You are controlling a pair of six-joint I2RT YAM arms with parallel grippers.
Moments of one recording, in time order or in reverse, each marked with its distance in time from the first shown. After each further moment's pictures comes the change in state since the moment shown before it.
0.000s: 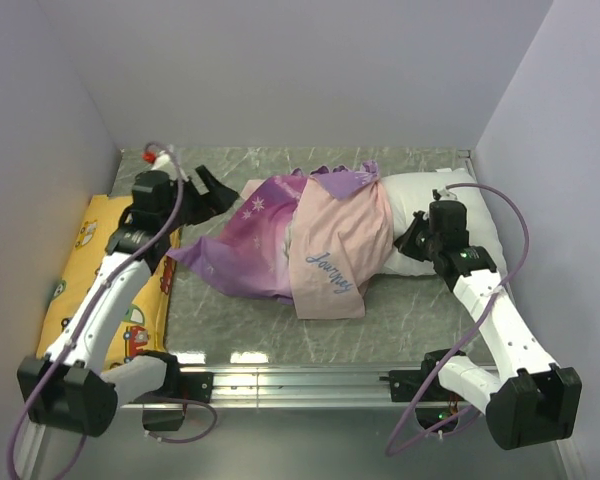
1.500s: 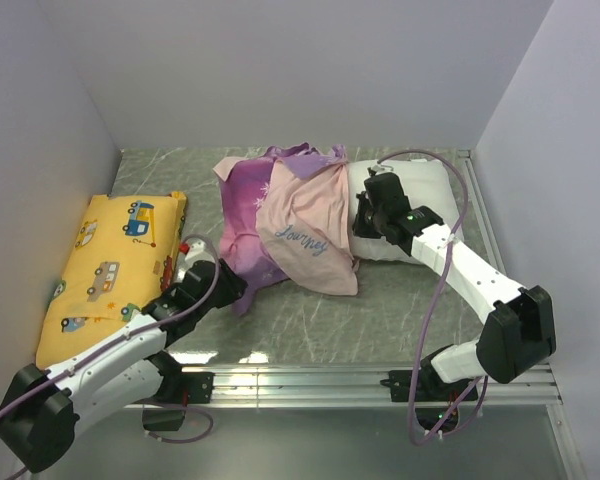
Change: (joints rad) left arm -0.446 -0.233 -0.644 0.127 -0.430 -0.276; right arm 0.327 0.365 0.304 -0.016 0.176 -0.048
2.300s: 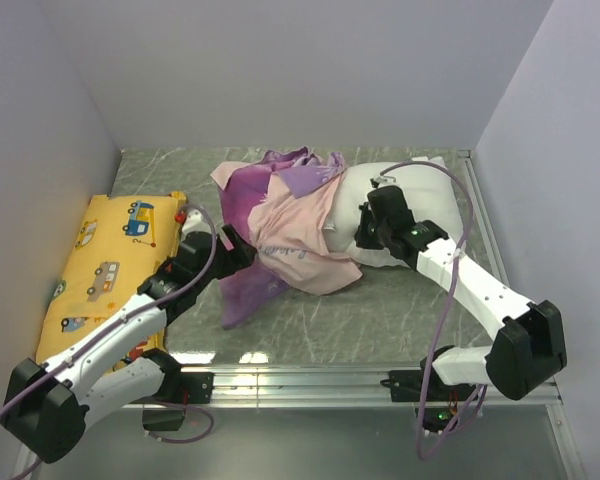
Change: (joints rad) left arm 0.089 0.113 0.271 -0.031 0.021 0.092; right arm 0.024 -0.100 -0.125 0.040 0.006 0.014
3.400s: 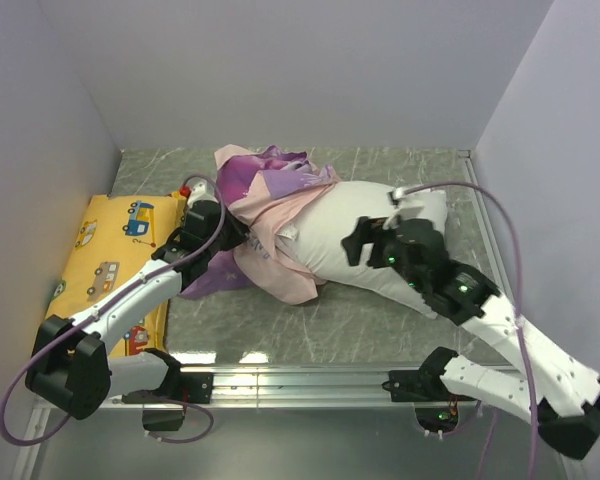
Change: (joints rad) left arm 0.076 0.238 0.158 0.095 0.055 -0.020; right arm 0.206 -0.435 -0.044 -0.042 0.133 -0.014
